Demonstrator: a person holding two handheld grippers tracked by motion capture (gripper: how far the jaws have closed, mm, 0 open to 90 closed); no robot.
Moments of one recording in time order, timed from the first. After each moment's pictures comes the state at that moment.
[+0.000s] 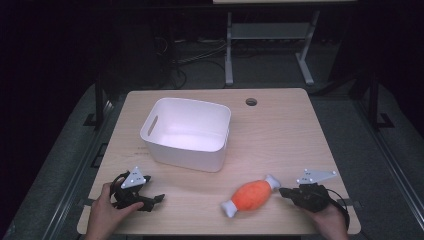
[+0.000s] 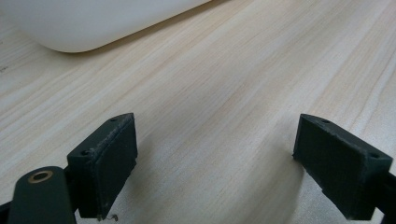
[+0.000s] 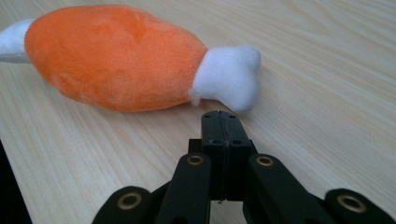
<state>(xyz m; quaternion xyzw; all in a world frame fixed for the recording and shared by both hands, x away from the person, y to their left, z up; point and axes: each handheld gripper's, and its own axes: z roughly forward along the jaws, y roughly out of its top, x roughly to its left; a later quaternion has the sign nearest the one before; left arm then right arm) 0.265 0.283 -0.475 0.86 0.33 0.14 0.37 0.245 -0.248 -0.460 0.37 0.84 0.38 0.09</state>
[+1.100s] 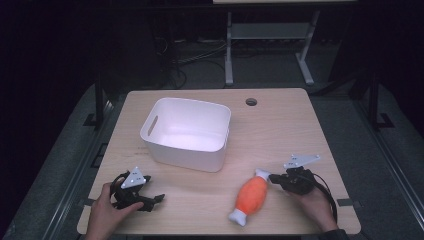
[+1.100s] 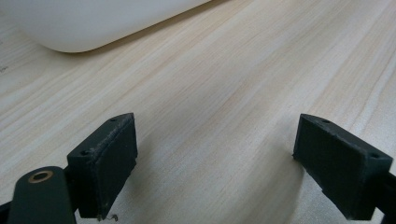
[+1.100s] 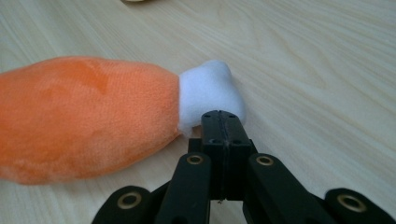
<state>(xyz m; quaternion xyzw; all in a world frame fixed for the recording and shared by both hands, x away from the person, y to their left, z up) 0.265 0.283 -0.475 0.86 0.33 0.14 0.37 0.289 -0.225 -0.458 0.36 0.85 0.37 0.09</state>
